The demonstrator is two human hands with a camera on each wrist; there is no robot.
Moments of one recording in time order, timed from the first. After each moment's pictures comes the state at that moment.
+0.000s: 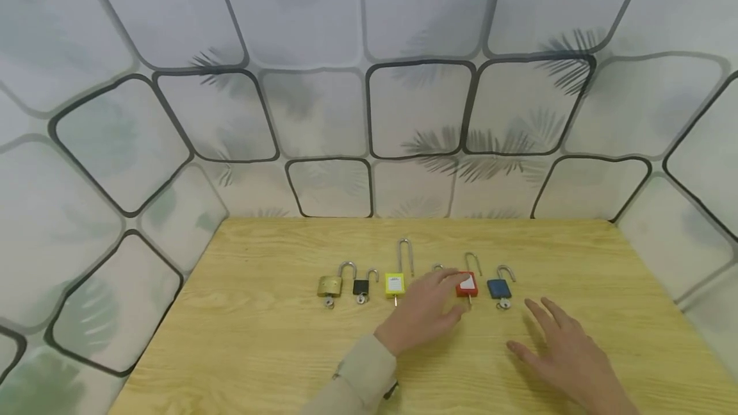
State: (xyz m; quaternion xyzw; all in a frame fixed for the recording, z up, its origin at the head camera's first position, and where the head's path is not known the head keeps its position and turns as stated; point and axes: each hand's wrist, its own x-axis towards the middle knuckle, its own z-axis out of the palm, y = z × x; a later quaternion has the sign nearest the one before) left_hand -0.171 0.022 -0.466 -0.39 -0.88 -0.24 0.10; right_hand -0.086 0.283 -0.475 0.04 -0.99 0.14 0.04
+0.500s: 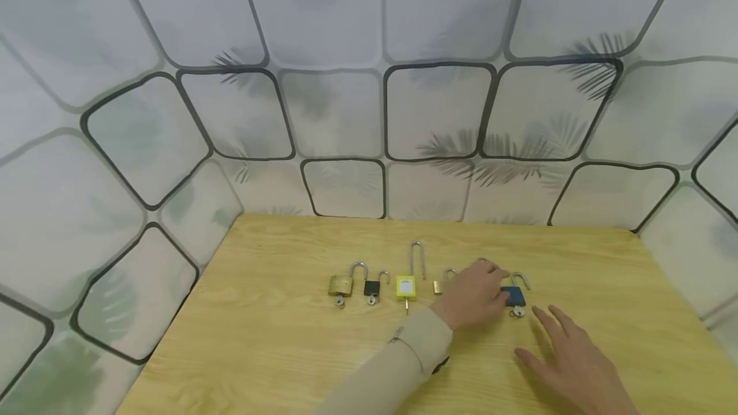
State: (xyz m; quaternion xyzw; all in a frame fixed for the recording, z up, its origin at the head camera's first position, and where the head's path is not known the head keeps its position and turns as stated) left_hand -0.209 0.091 -0.469 -0.40 -0.90 -0.11 0.10; right_hand -0.095 0.282 -0.482 0.06 -0.99 0.14 0.03
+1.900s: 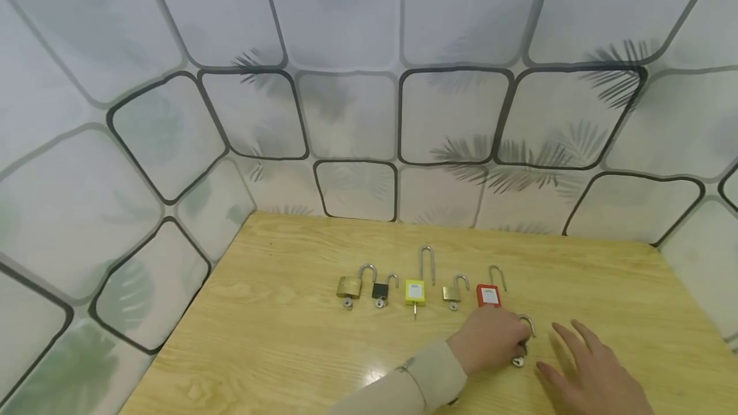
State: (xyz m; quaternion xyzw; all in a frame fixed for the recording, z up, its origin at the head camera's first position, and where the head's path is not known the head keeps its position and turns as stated) left_hand -0.168 0.109 -0.475 -0.42 -0.91 0.03 0.03; right_hand -0.098 0.299 -0.489 0.06 -0.99 0.15 0.02
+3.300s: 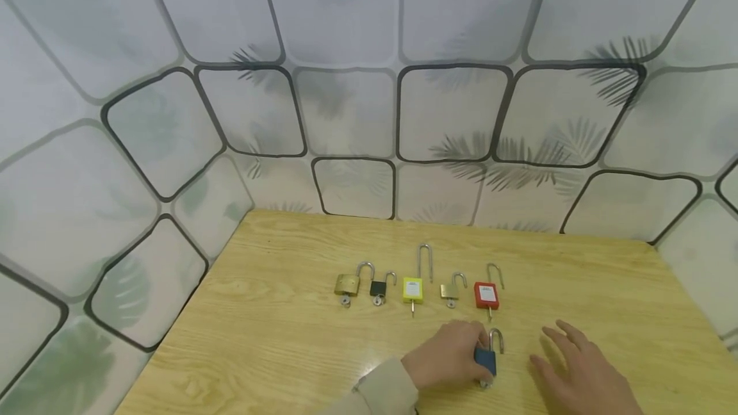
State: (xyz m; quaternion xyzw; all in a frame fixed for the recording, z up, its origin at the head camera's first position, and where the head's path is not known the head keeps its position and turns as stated) left_hand -0.139 0.044 -0.474 -0.31 -0.91 -0.24 -0.16; right_hand -0.100 0.287 -0.485 0.04 -0.99 0.15 -0.03
